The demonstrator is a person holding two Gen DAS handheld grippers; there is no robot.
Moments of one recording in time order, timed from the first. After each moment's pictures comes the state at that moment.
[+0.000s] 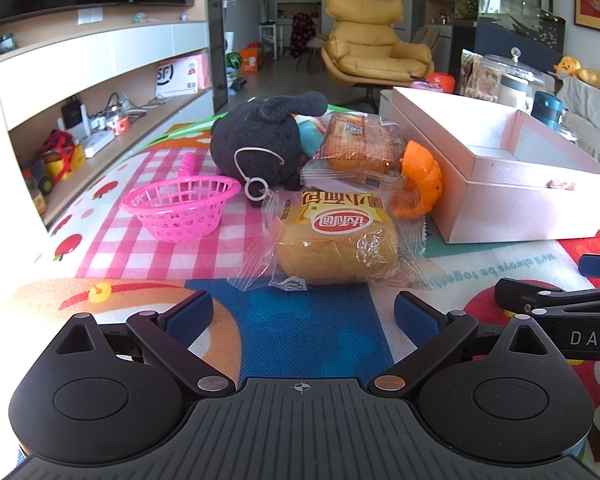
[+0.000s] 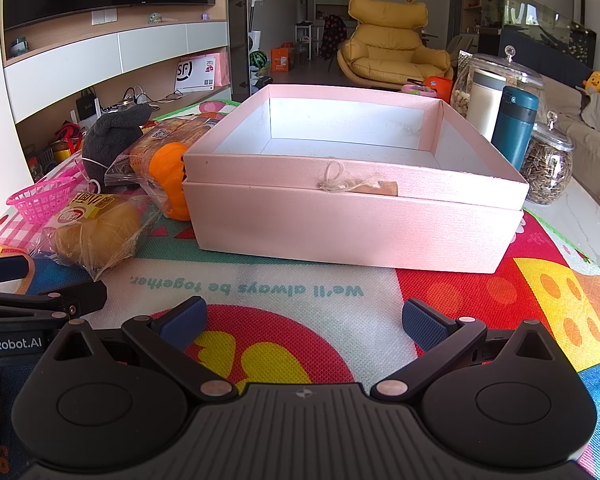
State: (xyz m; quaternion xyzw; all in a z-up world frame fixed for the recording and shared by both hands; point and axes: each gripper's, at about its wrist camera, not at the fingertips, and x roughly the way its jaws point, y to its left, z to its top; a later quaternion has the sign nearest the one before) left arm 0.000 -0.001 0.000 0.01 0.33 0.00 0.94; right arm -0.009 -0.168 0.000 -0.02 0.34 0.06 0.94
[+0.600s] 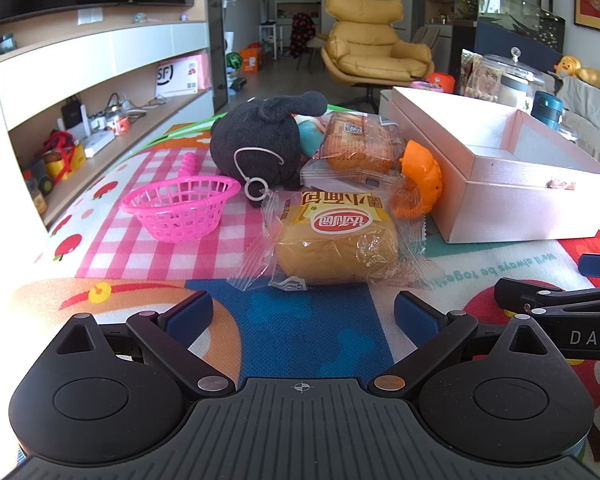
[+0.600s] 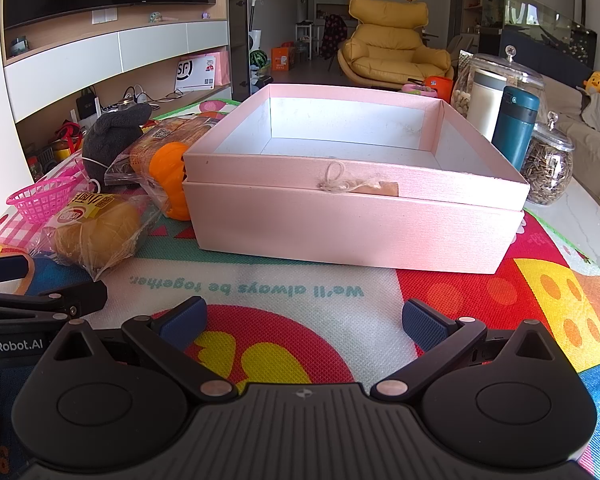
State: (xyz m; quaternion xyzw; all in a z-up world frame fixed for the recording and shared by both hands) left arm -0.001 0.000 0.000 0.01 0.33 0.00 0.94; right arm -0.010 -0.166 0.000 -0.02 0.34 0.06 0.94
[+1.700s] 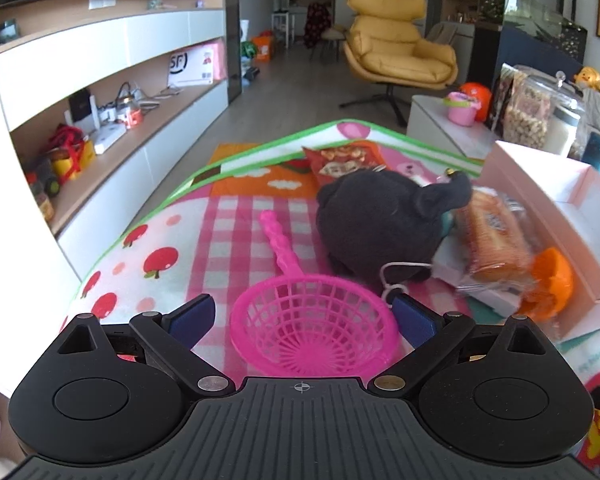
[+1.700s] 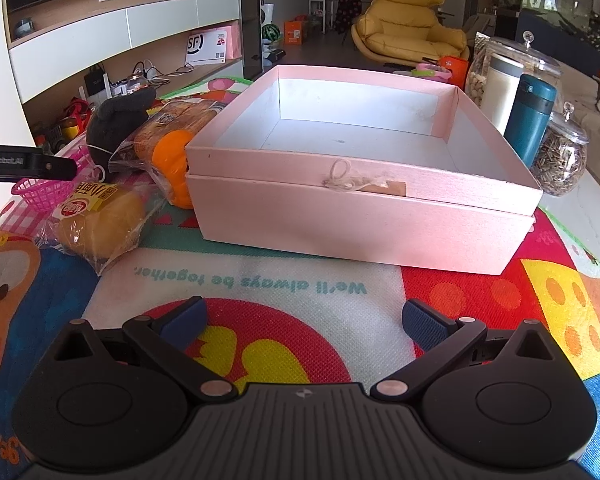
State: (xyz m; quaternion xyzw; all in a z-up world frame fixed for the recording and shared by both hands) left arm 0.080 0.087 0.029 -0.01 0.36 0.01 0.93; right arm 0.003 -0.167 0.010 -0.03 0.38 0.09 0.92
